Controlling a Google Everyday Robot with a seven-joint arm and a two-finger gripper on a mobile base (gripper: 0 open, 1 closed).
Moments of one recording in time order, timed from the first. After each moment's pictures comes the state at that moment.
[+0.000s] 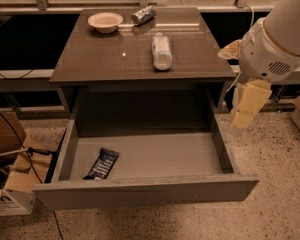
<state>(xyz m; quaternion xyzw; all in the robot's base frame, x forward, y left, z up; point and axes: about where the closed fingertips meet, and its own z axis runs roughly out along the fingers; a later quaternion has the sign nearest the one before) 0.480 -0.166 0.940 -0.67 0.72 0.01 0.21</state>
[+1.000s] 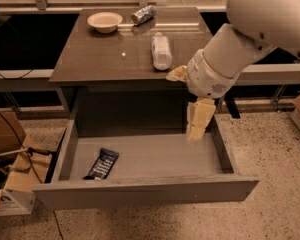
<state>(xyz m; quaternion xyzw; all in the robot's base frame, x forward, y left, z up) 0.505 -0.083 0.868 -0.75 0.62 0.09 0.21</state>
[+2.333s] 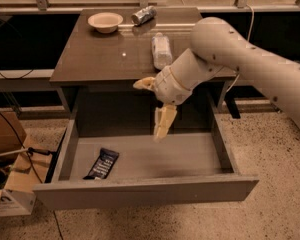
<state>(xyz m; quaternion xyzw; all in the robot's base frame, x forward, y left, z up) 0.564 0.004 0.794 -0.78 0.53 0.19 0.27</state>
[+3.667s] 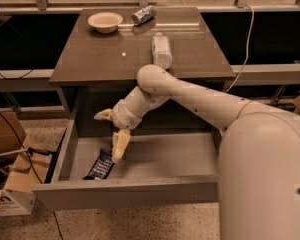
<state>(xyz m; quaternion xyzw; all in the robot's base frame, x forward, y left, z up) 0.582 0.140 0.656 -0.78 0.48 0.33 0.25</state>
